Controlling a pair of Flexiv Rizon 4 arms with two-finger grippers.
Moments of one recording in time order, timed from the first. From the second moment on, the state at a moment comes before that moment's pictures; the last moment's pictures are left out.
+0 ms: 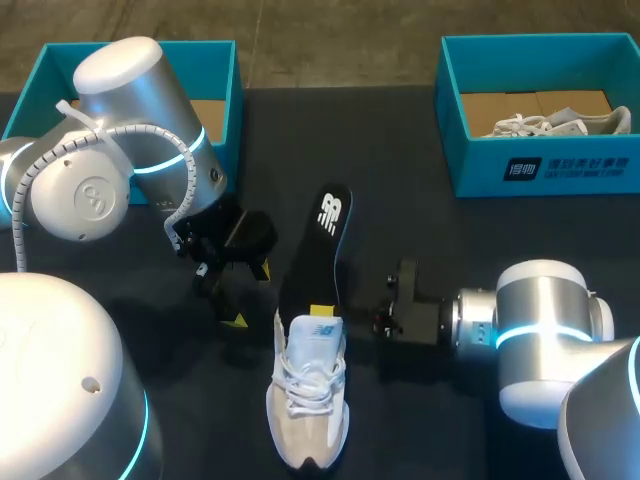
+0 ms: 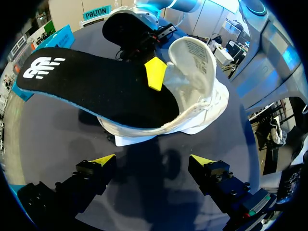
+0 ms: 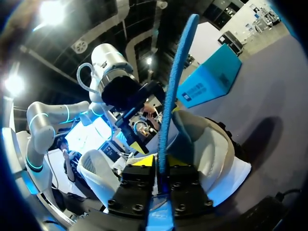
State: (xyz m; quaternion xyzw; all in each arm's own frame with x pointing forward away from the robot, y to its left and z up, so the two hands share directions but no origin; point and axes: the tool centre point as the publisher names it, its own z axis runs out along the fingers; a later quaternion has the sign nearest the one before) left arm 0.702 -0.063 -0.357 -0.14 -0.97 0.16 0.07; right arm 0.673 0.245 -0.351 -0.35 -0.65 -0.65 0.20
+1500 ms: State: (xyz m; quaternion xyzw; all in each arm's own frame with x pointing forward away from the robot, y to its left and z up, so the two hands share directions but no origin) left arm 0.702 -0.063 -0.357 -0.14 -0.97 0.16 0.07; right arm 0.678 0.256 -0.329 -0.30 -0.66 -0.66 0.19
